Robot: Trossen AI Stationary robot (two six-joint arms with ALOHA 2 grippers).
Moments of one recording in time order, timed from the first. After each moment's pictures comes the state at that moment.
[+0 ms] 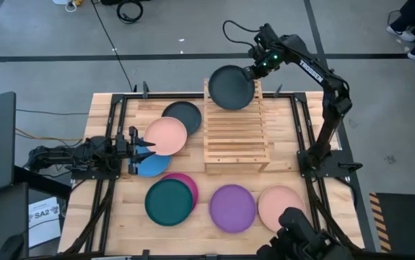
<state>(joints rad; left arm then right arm) 0.00 0.01 0.01 0.10 -0.10 0.09 -0.93 1.79 1.88 -1.22 -0.28 0.16</state>
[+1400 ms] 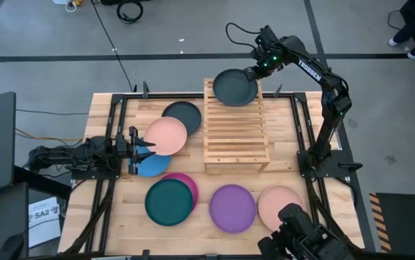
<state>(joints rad) 0.00 0.01 0.01 0.10 -0.10 0.09 -0.96 1.80 1.83 -1.18 -0.18 0.15</state>
